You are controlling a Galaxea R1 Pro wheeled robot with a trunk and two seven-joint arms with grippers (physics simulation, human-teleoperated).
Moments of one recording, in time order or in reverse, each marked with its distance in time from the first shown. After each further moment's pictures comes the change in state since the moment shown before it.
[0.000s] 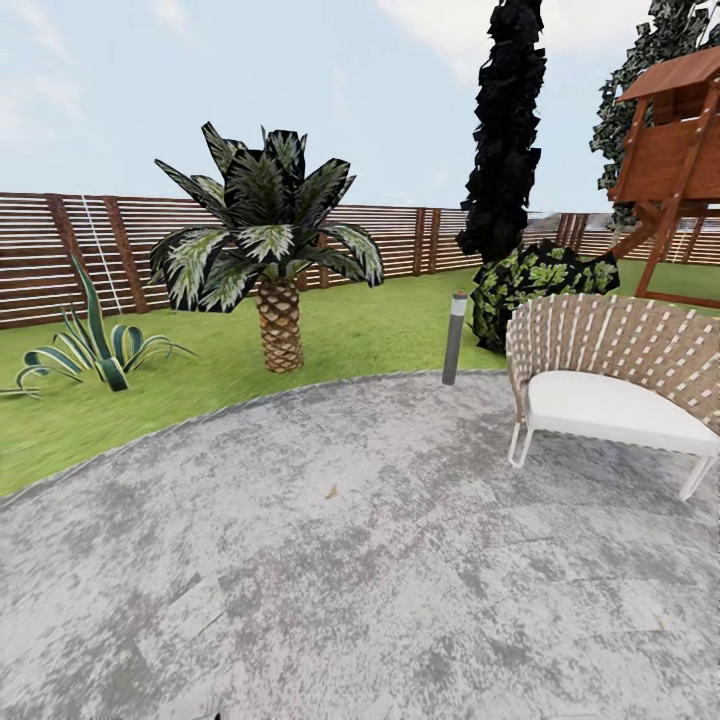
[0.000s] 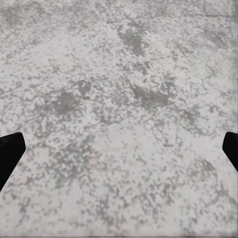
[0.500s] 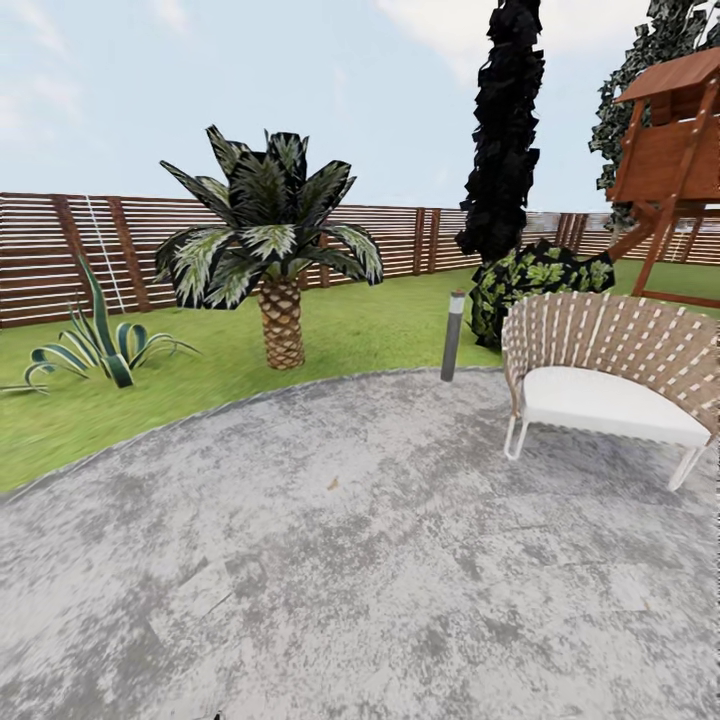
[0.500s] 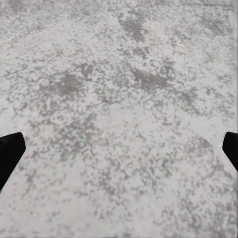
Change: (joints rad) left arm 0.000 0.000 0.000 0.001 0.000 0.000 0.000; right arm 0.000 0.000 0.000 0.001 0.000 0.000 0.000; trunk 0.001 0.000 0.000
